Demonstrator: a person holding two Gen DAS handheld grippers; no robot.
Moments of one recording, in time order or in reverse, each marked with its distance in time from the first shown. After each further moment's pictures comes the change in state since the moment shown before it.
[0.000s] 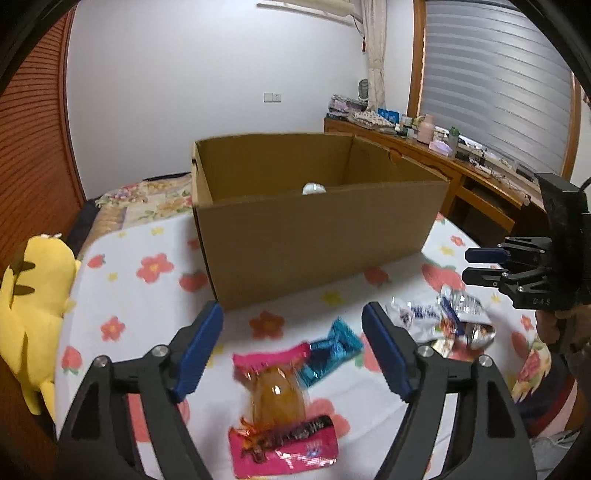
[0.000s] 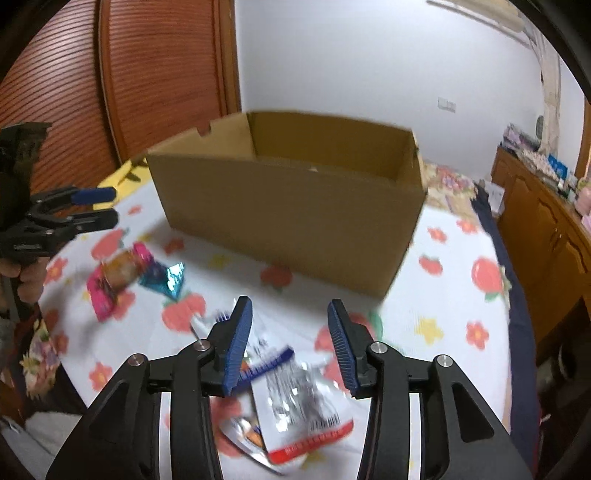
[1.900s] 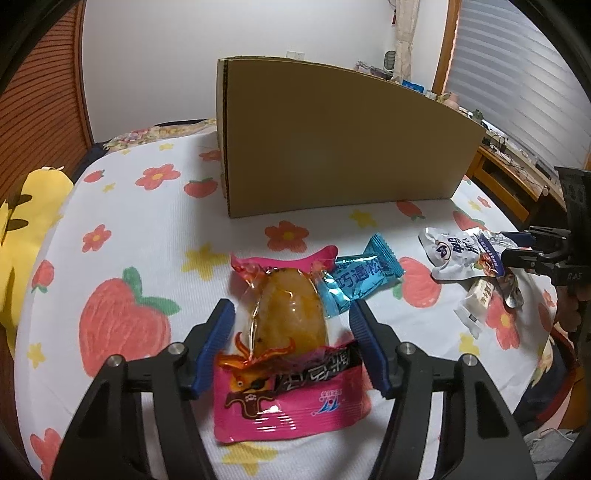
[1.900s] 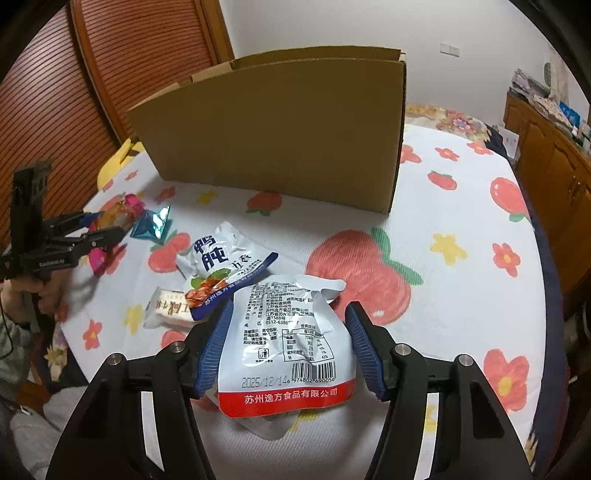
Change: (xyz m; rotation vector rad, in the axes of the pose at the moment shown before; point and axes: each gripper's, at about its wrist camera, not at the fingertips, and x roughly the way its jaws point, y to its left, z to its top) left arm 0.032 0.022 -0.053 -0.106 0.142 0.017; right arm 0.019 -0.026 -0.041 0.103 0.144 0.094
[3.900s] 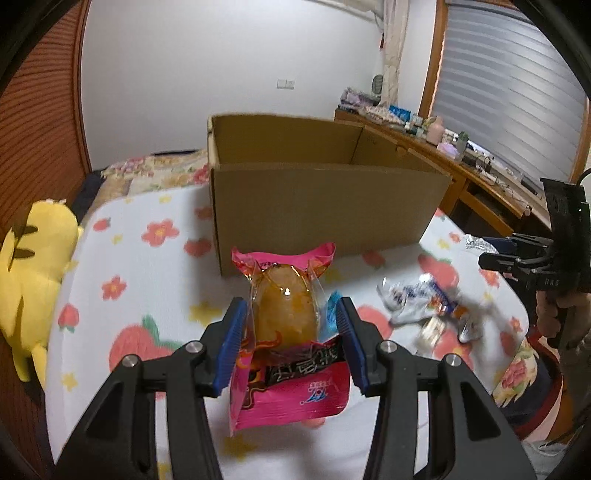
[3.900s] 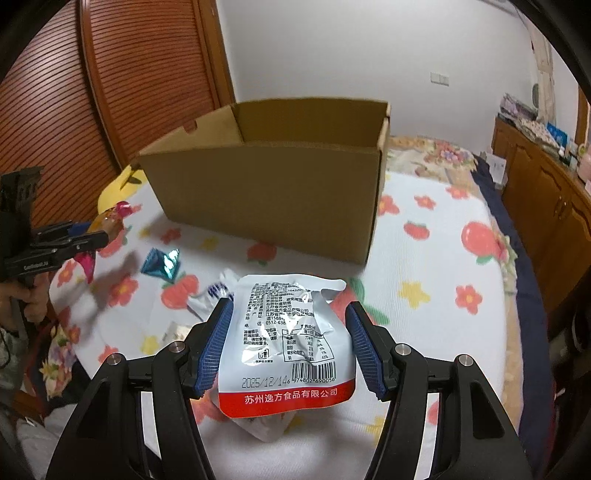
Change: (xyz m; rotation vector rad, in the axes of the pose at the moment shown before) left arm -0.058 -0.020 0.038 0.020 -0.109 -0.034; right arm -0.043 0.006 0.025 -0.029 -0.120 -0.044
